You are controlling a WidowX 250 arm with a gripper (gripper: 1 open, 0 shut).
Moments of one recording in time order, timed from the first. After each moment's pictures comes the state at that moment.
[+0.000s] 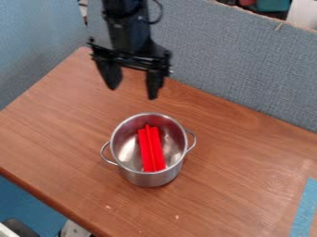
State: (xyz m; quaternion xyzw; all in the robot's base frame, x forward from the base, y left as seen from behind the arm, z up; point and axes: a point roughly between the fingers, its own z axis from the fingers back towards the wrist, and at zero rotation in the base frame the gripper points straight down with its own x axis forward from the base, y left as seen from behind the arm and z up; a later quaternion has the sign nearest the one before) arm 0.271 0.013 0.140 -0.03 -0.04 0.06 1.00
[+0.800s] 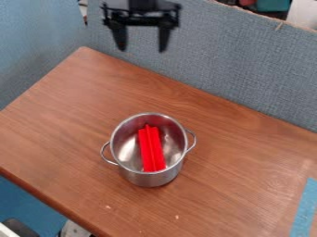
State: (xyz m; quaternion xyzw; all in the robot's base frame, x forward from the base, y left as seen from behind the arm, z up) arm 0.346 0.084 0.135 0.00 -0.01 0.26 0.97
